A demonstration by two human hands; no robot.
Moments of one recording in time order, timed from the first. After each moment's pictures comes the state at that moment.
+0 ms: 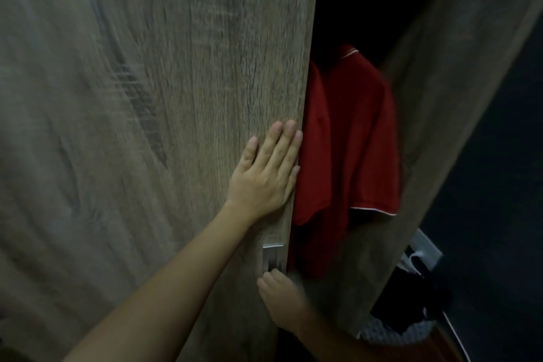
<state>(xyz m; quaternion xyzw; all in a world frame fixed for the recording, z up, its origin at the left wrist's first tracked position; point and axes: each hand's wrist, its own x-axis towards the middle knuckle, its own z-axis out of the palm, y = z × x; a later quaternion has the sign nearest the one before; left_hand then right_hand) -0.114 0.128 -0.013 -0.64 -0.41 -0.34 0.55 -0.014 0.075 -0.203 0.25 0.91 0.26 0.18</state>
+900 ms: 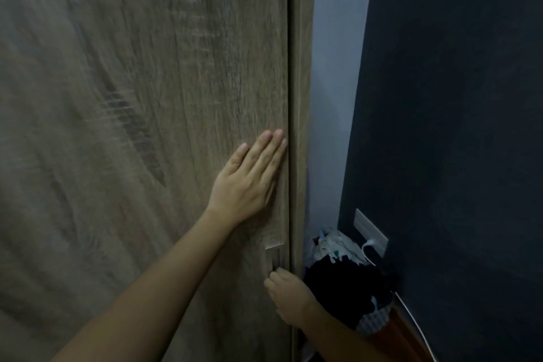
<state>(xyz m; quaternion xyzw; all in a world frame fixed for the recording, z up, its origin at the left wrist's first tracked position) 0.077 0.164 -0.002 -0.70 -0.35 -0.27 0.57 0.204 0.106 -0.172 0.39 0.90 0.11 0.16</state>
